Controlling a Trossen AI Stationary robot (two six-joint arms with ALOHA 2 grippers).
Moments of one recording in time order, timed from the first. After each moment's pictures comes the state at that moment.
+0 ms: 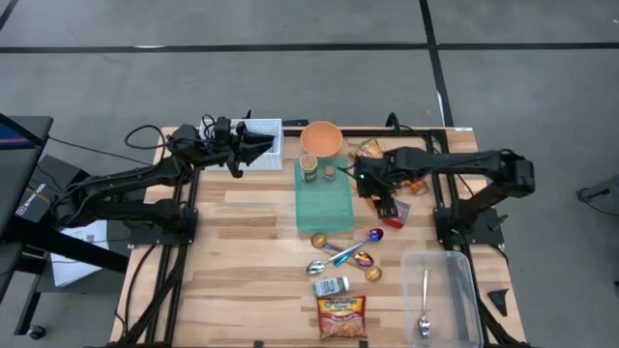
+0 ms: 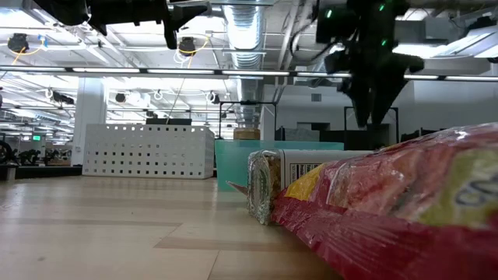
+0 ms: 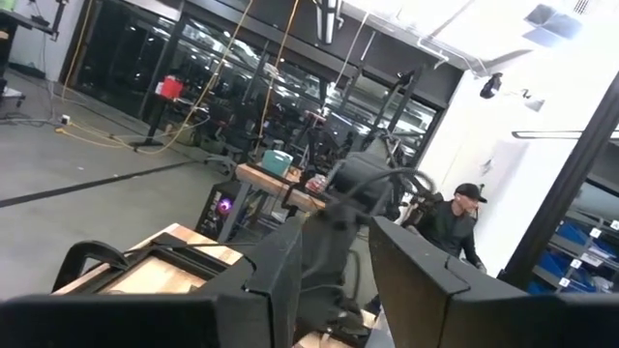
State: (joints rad) left arm 0.50 0.98 0.63 0.60 0.33 -0.50; right arm -0.23 1.51 1.14 -1.08 0.05 -0.32
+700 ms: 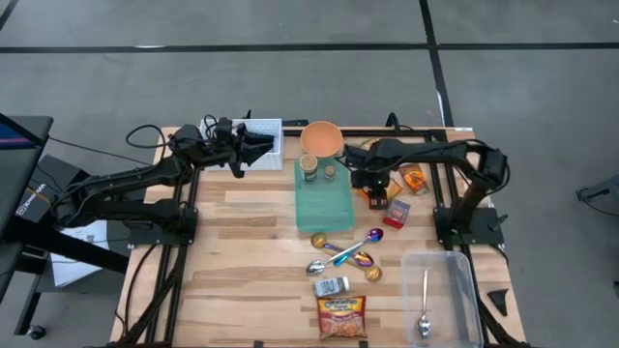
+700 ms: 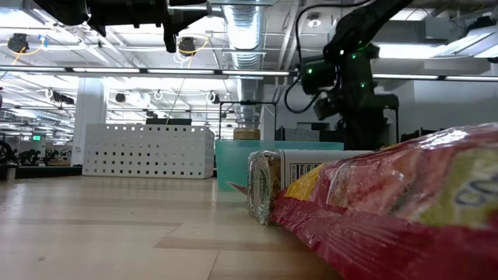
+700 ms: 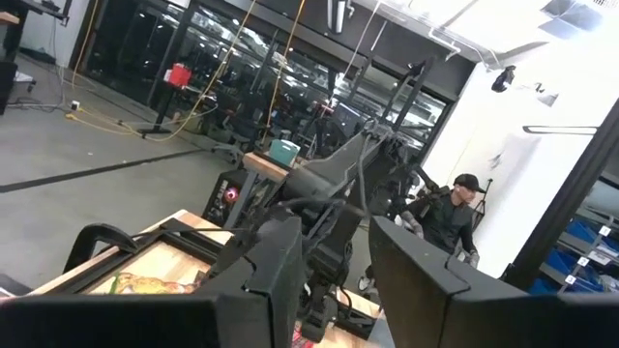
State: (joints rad) left arm 0.50 0.98 0.63 0.56 0.33 -0.50; right arm -0.39 1.74 1.14 -1.03 -0.03 -0.35
